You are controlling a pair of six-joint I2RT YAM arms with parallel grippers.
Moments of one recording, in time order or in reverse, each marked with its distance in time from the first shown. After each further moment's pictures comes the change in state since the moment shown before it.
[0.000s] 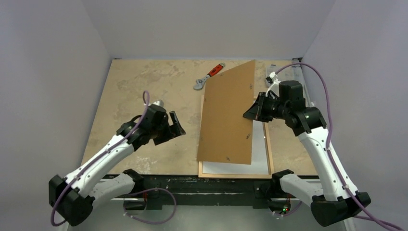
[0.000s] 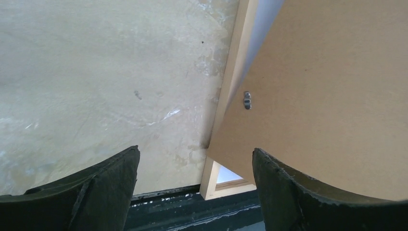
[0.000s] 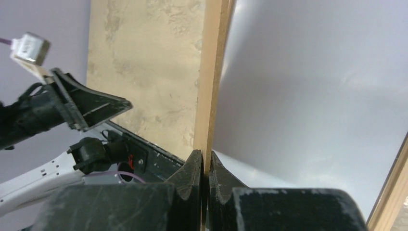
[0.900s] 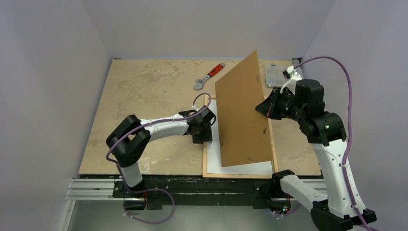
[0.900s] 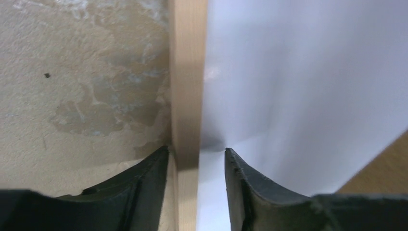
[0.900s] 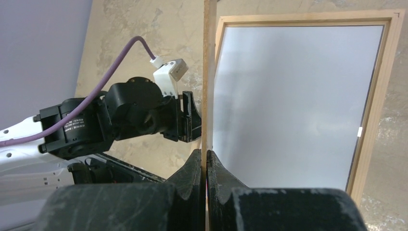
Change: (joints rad) left arm -0.295 0.834 0.267 0.310 -0.012 -0.040; right arm -0.031 -0.084 0.207 -0.142 0.161 -0.053
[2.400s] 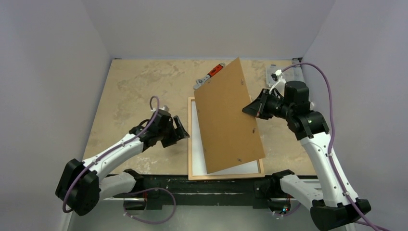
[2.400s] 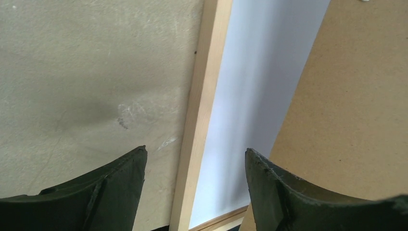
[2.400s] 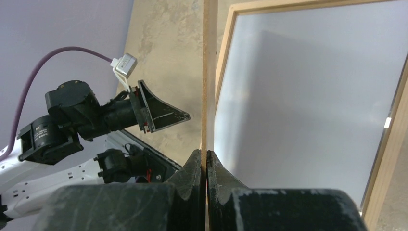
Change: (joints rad) left arm 0.280 -0.609 -0.439 0.058 0.081 -0.010; right arm -0.005 0.015 -0.214 0.250 -0.209 0.108
